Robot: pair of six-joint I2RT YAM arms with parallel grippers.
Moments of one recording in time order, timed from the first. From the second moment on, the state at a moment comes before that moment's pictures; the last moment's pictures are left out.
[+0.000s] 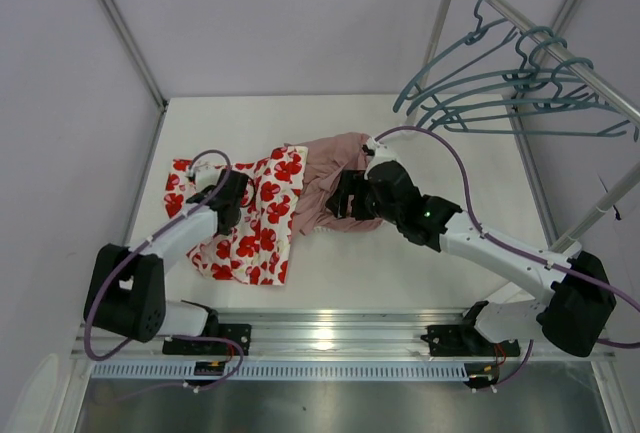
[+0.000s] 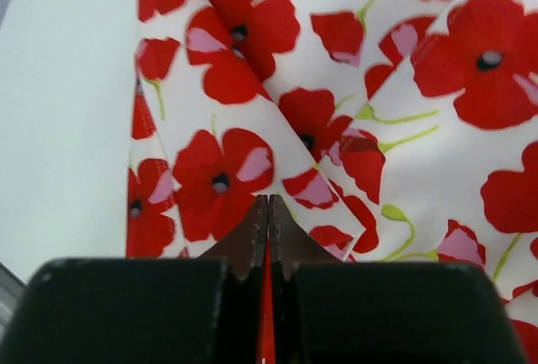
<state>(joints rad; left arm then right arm) -0.30 1.39 0.75 -0.55 -0.70 -0.66 0.85 1.29 0.99 -0.22 0.11 0.67</state>
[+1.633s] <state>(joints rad) -0.28 1.25 0.77 -0.62 -0.71 -0.44 0.84 1.29 0.97 -0.22 0.09 0.67</state>
